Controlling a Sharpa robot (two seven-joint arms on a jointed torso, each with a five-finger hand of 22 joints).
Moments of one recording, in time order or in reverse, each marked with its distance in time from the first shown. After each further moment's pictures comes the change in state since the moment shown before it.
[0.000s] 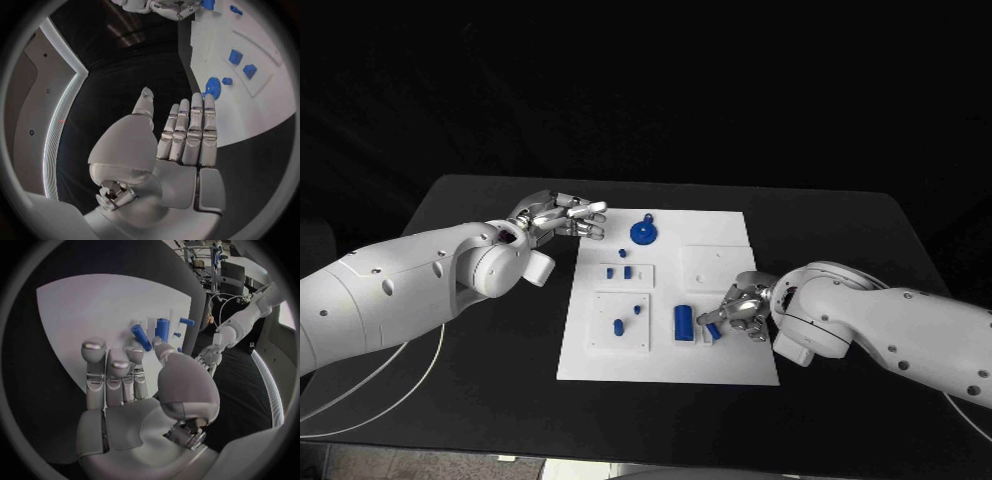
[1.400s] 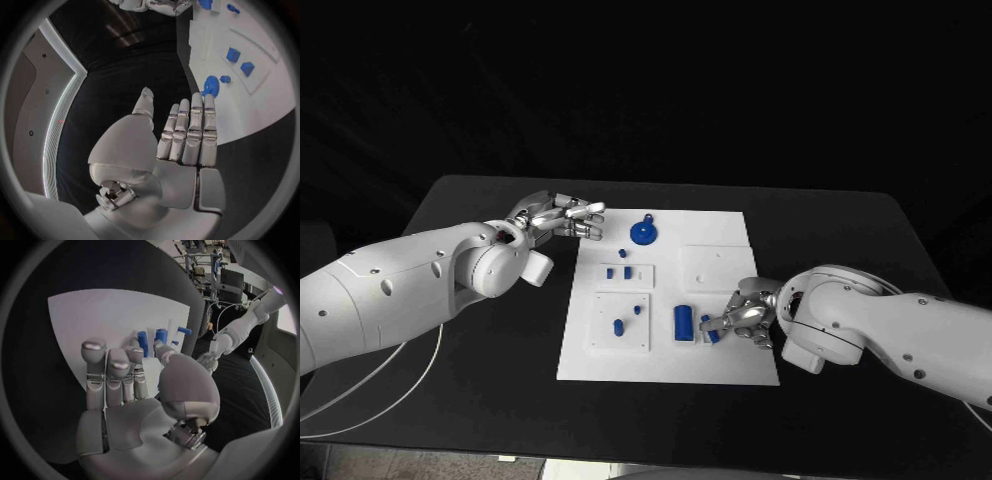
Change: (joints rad) left arm 0.000 -0.002 -0.001 -0.005 -0.004 0.000 -0.005; left_hand 0.000 0.000 0.000 0.000 0.000 0.000 0.000 0.000 0.000 0.000 0.000 0.000 0.000 0.000 0.000 0.000 0.000 0.000 0.000 0.000 0.000 0.000; right arm -0.001 -0.040 -0.003 0.055 -0.013 0.051 0.001; right_hand -0.041 0.008 0.028 0.061 0.000 0.000 0.000 0.000 0.002 0.009 0.002 -0.005 0.008 0.000 0.000 0.000 0.014 0.000 0.000 0.000 0.007 0.000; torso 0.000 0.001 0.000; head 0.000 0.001
